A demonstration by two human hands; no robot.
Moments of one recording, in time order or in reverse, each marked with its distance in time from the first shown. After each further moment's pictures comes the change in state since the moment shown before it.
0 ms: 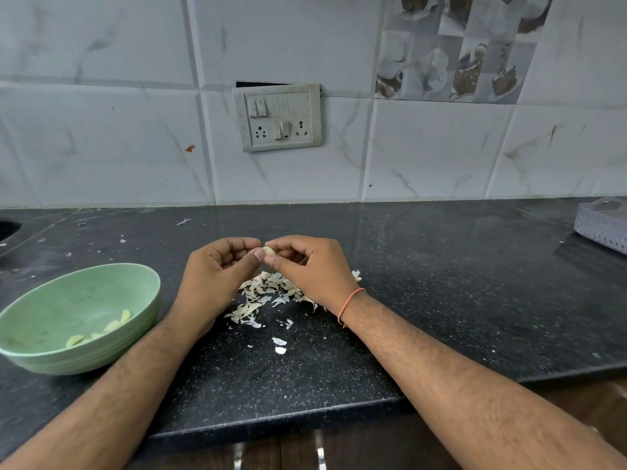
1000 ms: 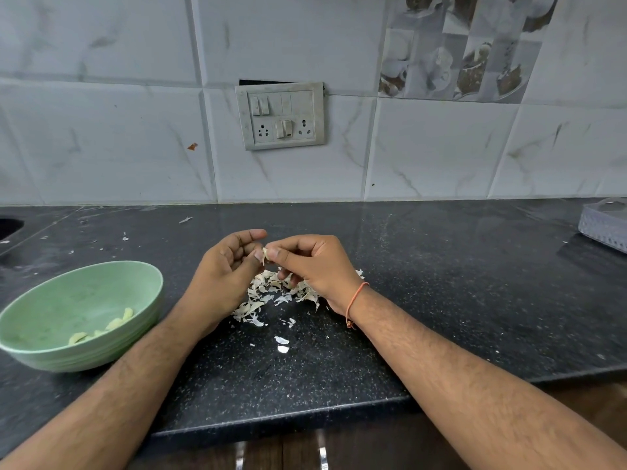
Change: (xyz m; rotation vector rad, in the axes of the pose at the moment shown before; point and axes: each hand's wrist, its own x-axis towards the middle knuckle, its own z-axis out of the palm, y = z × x) left_hand 0.004 -0.007 -0.001 0.091 -0.128 0.040; right_hand 0.004 0.001 -0.001 0.379 -0.111 0.207
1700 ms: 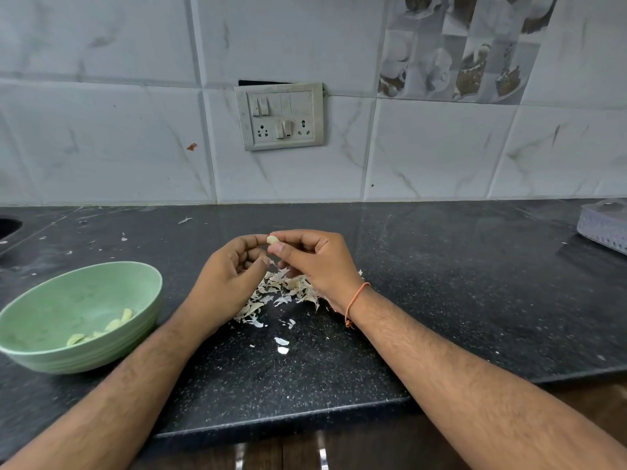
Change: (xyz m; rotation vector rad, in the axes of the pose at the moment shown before) left_hand -0.003 0.001 0.004 0.041 -0.043 0.042; right_hand 0.002 -0.001 -0.001 0.007 0.063 -0.082
